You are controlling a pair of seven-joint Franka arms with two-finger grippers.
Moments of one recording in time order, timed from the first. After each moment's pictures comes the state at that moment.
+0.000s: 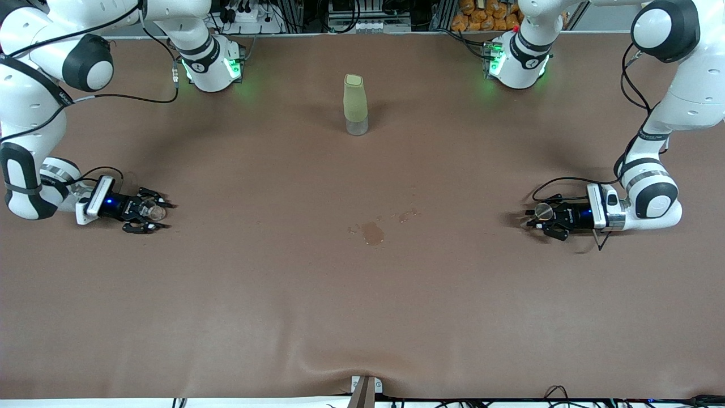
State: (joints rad) left arm 0.47 0.86 -0.12 -1.77 -1.03 1.65 2.69; right arm -0.30 1.01 -0.38 -1.71 1.32 1.31 -2.86
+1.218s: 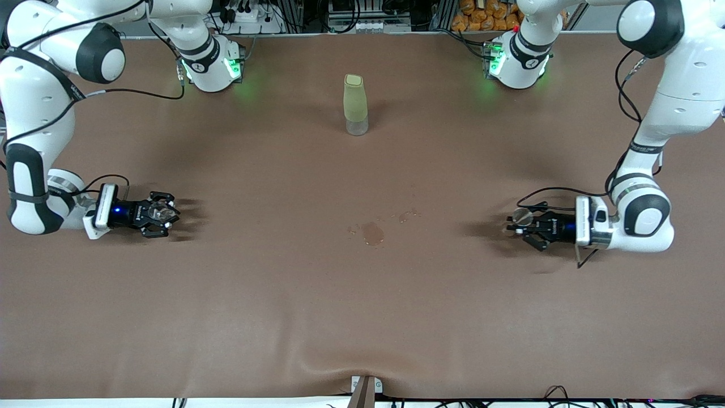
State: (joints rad) left arm 0.33 0.82 -0.21 -1.64 -1.04 1.59 2.43; right arm -0.17 0.90 -0.37 -1.70 1.33 1.19 -2.66
